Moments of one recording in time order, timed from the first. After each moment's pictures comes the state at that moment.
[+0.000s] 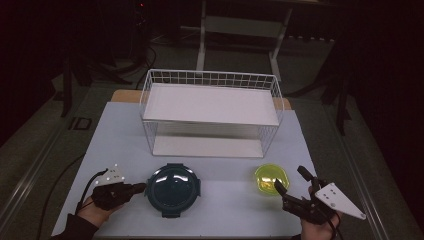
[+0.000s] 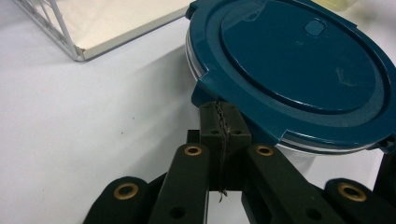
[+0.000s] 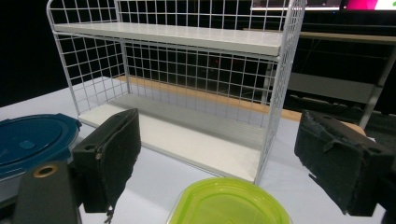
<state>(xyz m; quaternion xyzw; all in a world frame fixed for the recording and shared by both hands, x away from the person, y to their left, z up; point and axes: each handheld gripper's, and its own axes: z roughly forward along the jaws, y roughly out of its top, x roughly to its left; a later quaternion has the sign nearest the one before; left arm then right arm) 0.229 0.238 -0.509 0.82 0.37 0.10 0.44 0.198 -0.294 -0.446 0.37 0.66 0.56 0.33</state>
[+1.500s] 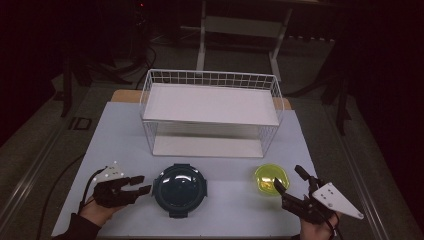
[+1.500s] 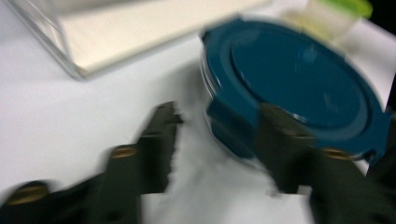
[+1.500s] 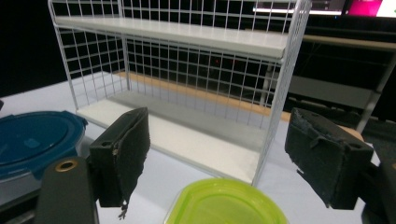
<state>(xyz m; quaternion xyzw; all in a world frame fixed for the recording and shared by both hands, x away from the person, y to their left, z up) 0.230 0.240 -0.498 0.78 0.38 0.10 0.48 0.199 -0.292 -0.446 0.36 0.67 0.56 0.34</state>
